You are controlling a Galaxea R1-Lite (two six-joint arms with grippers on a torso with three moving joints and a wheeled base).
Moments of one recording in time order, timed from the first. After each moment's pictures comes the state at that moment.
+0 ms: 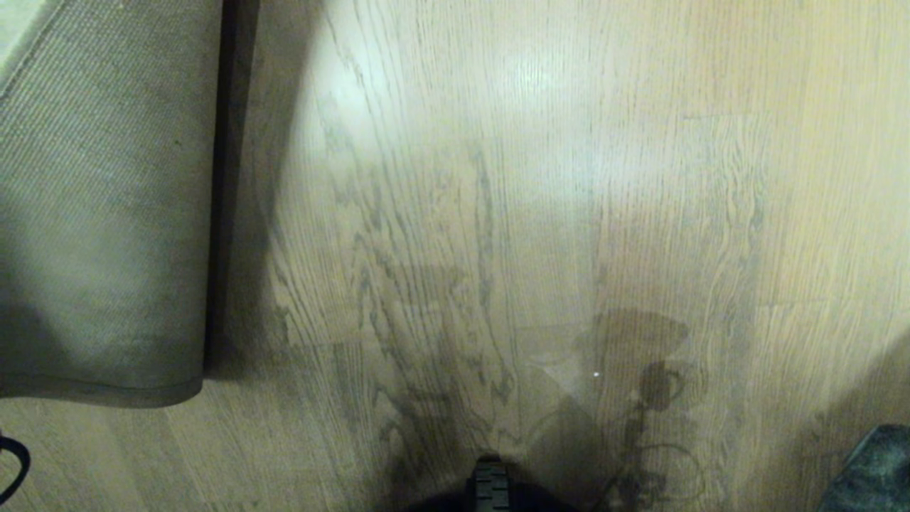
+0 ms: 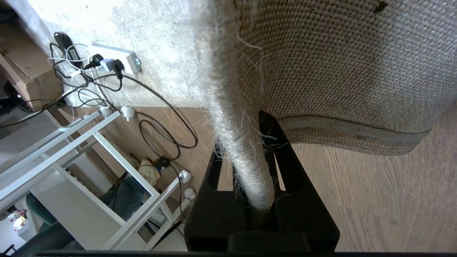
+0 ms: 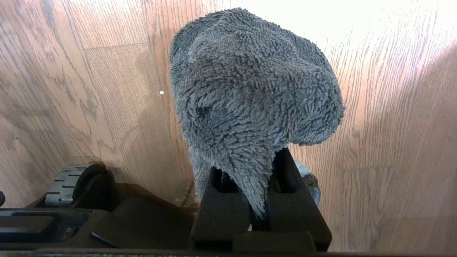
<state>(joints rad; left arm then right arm) 0.78 1.23 -0.19 -0.85 -0.16 0.47 0.01 0.00 0.00 -0.01 -0.01 -0.01</state>
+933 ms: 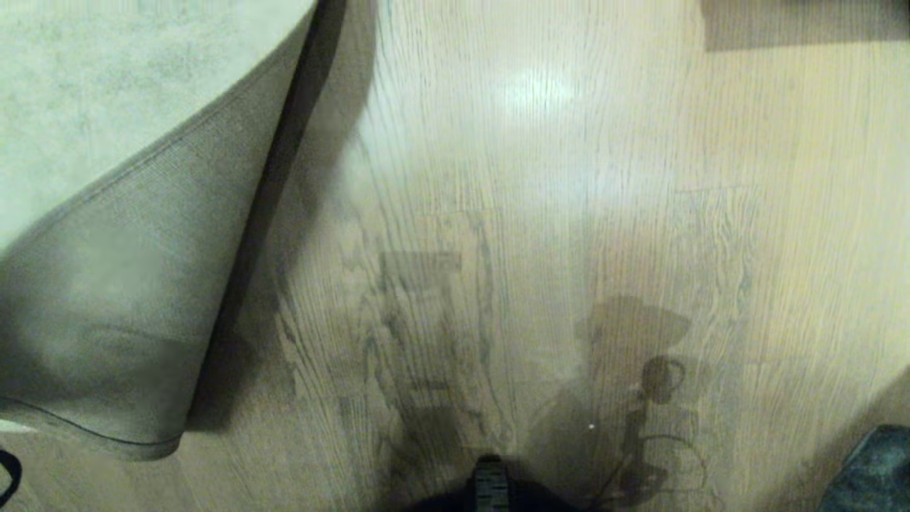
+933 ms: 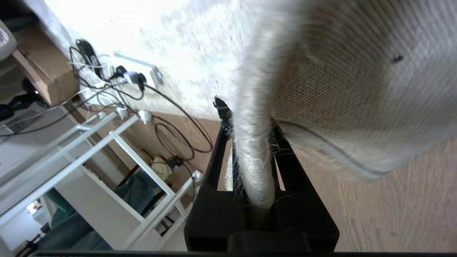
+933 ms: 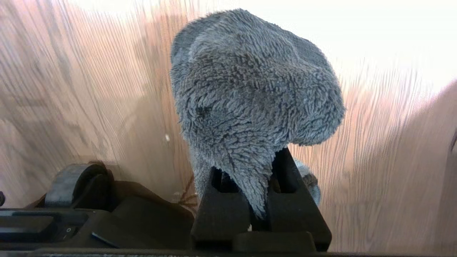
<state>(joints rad) 0.82 1.23 -0.18 -0.84 -0.16 0.47 0.01 0.00 0.00 -0.01 -0.01 -0.01</state>
